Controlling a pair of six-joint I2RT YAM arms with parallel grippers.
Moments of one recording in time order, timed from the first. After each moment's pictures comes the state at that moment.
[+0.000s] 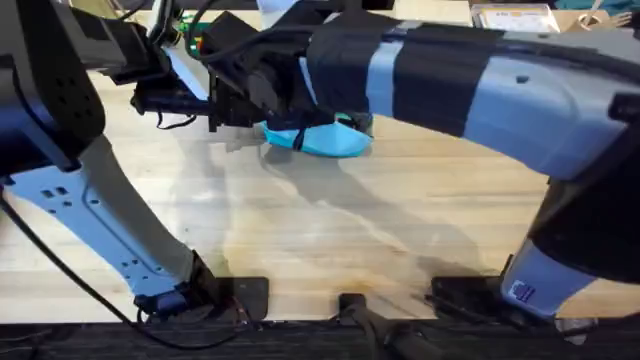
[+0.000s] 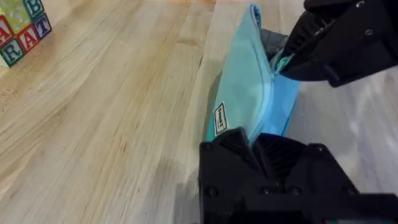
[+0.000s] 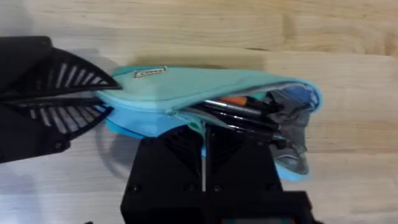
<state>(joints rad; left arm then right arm) 0.27 2.08 1.28 -1.09 1.24 1.75 0.95 2.02 1.72 -1.00 0.52 0.85</state>
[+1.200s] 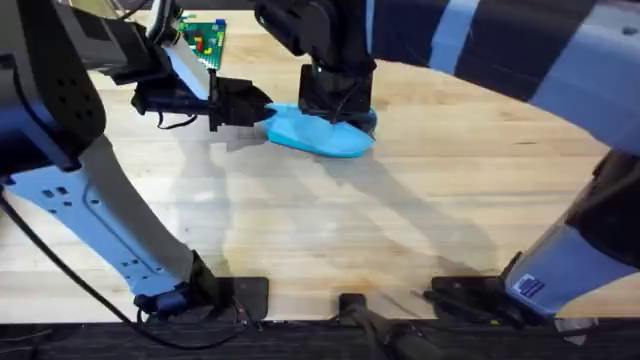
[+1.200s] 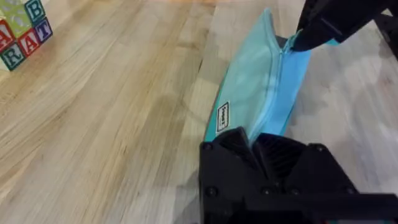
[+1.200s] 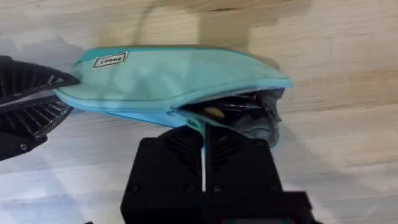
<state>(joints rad) 0.26 2.08 1.28 -1.08 1.25 1.75 0.80 1.94 1.72 -1.16 0.27 0.92</state>
